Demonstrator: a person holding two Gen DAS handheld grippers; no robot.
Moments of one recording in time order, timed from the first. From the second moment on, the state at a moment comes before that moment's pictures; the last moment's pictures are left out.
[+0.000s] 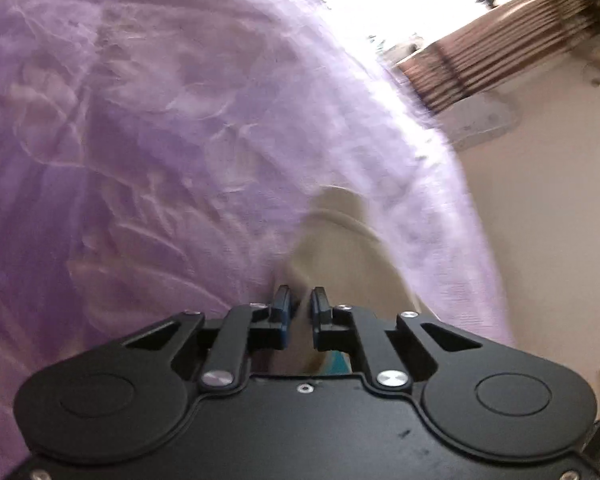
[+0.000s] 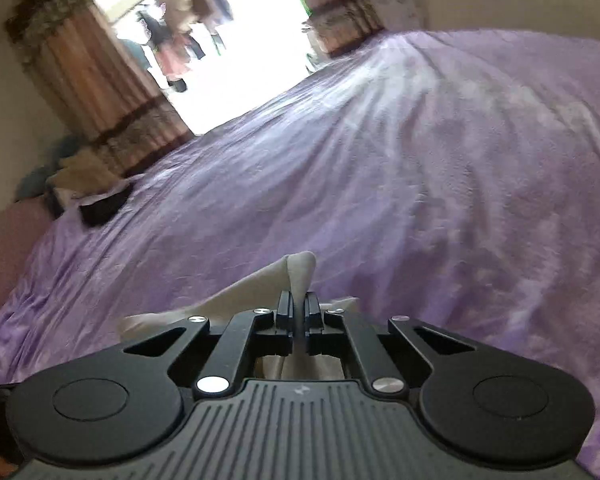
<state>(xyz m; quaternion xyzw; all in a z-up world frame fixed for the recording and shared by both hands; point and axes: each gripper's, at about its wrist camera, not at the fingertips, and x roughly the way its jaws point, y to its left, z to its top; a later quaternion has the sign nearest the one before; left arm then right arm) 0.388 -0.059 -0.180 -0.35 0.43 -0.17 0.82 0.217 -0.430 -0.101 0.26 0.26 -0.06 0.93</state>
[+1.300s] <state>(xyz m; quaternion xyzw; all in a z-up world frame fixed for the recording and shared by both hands) 0.157 -0.036 -0.174 -0.18 0.50 -0.26 0.81 0.004 -0.424 -0.147 0.35 0.30 -0.13 0.88</state>
